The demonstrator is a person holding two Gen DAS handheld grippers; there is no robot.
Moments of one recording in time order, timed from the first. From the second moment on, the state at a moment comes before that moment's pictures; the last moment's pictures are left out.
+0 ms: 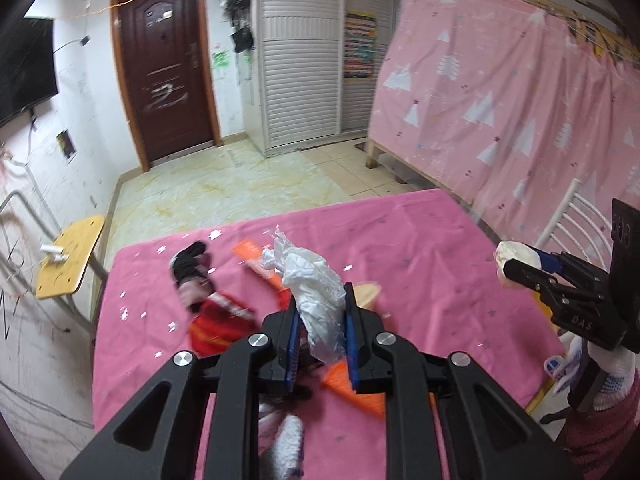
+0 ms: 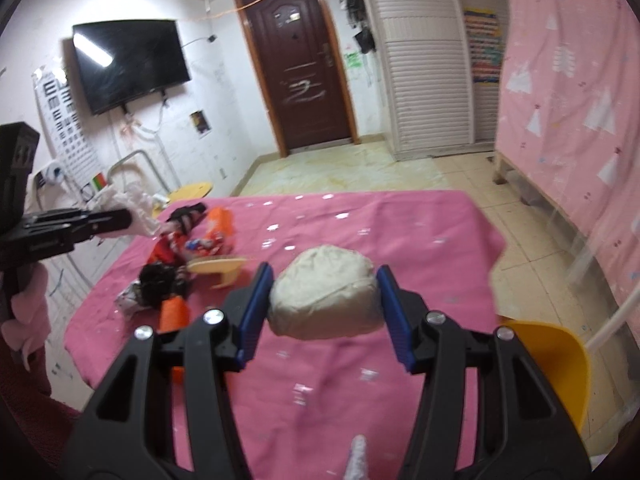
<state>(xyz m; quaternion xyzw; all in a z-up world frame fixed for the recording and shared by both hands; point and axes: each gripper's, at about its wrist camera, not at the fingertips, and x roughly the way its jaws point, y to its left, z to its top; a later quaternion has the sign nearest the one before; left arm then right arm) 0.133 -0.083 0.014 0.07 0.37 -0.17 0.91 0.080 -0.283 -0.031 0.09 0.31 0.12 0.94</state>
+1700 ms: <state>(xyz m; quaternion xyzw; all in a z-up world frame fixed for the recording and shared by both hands) 0.099 -0.410 -0.022 0.13 0.40 -0.42 0.80 0.011 -0.492 -0.070 0.19 0.27 -0.11 0.94</state>
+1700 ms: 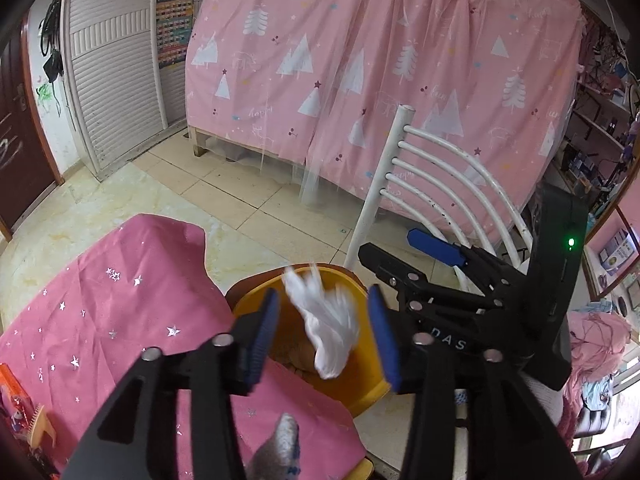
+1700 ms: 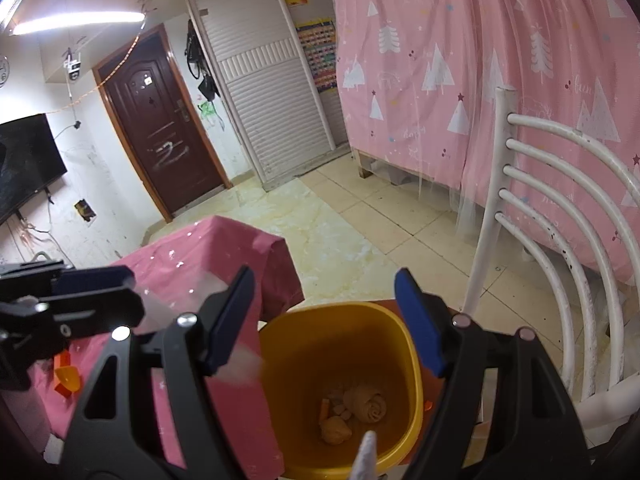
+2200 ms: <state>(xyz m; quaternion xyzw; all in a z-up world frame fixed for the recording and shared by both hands) 0.112 -0.354 -0.001 0.10 0.39 -0.39 0.83 0.023 -0.453 -0.055 0.16 0.28 -0.08 0.94</state>
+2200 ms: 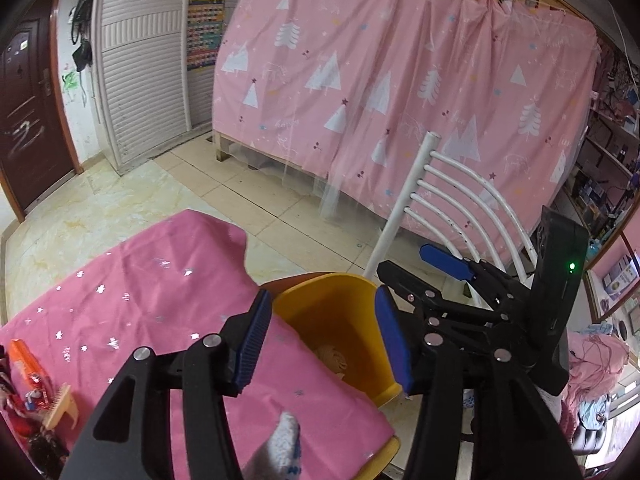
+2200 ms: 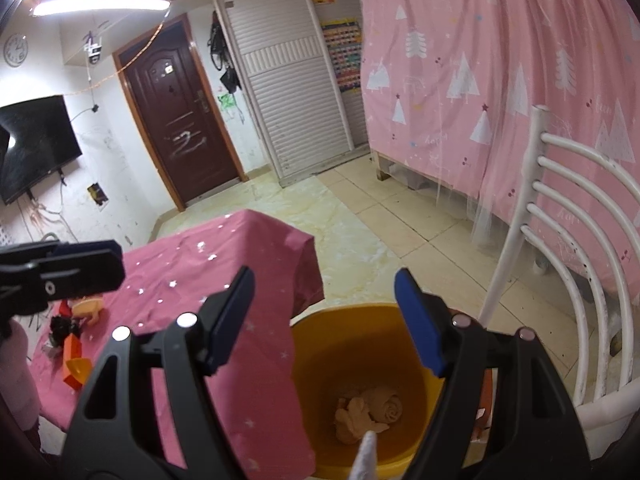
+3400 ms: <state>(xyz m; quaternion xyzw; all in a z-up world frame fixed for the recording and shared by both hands) 0.159 -0.061 0.025 0.03 0.35 -0.18 0.92 0.134 -0.191 -0.009 0.02 0.32 0.14 0.94</state>
